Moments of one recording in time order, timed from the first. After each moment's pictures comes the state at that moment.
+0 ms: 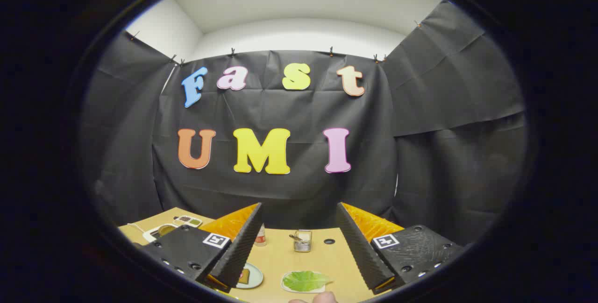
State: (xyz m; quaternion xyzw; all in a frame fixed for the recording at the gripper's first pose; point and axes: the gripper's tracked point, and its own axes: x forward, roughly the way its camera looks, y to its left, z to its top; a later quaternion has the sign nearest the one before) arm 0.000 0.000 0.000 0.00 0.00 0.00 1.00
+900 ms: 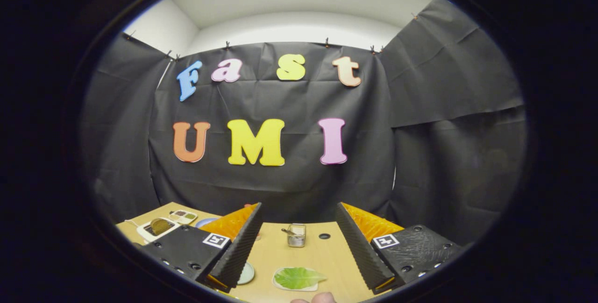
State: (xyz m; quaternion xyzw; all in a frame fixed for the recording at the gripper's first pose) arm 0.016 -0.031 -0.025 0.00 0.03 0.00 1.00
